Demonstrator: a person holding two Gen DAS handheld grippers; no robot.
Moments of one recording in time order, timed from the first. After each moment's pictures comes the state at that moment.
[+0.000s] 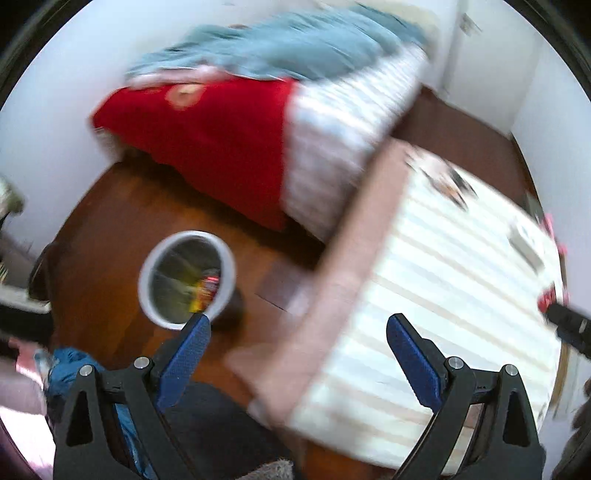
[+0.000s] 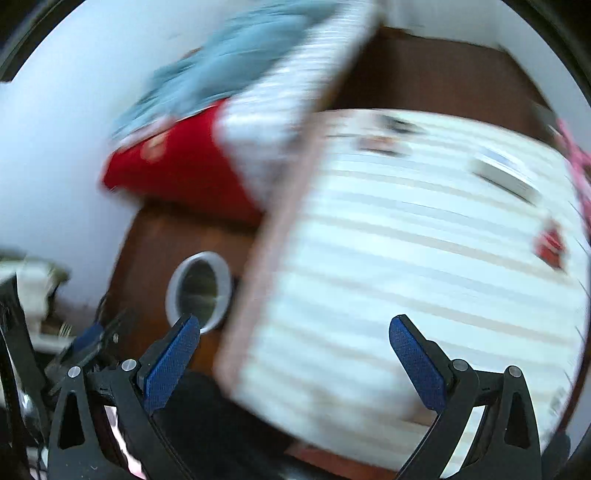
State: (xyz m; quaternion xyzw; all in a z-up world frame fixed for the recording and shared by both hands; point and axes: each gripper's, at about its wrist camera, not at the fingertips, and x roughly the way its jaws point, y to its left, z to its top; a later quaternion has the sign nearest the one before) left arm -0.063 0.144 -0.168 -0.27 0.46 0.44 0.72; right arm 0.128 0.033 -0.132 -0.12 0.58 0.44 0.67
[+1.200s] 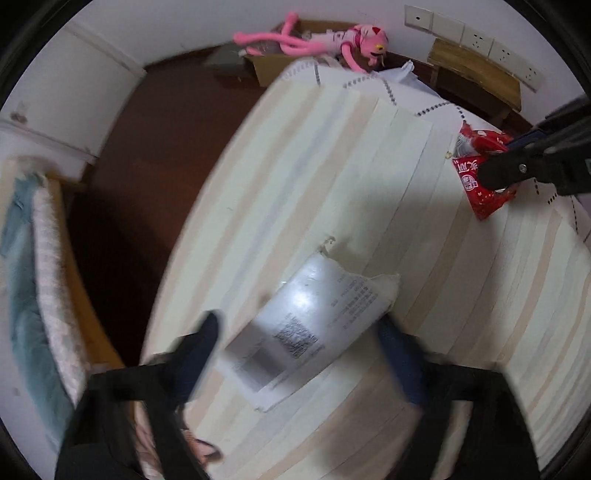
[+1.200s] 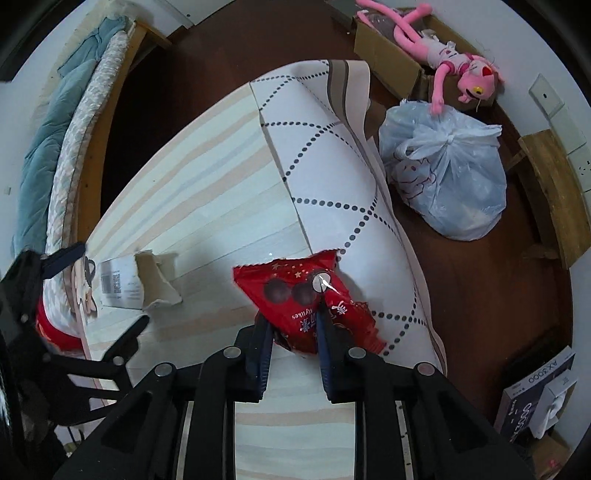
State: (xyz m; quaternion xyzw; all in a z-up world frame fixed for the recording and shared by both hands) left arm 0.389 0.041 -0.269 0.22 0.63 -0.06 0.74; right arm 0.494 -0.115 -0.278 0.03 0.69 0.18 0.70
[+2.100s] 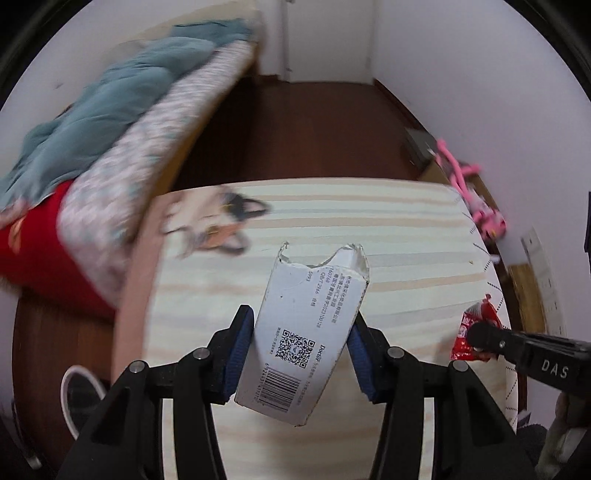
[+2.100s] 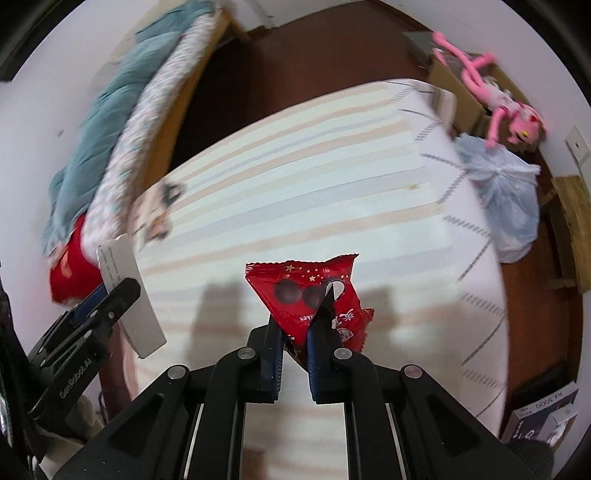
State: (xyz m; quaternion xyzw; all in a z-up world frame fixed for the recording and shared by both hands) left arm 0.178 0.100 -0.155 -0.16 0.47 0.25 0.83; right arm 0.355 -0.072 -0.206 -0.02 0.63 0.31 0.71
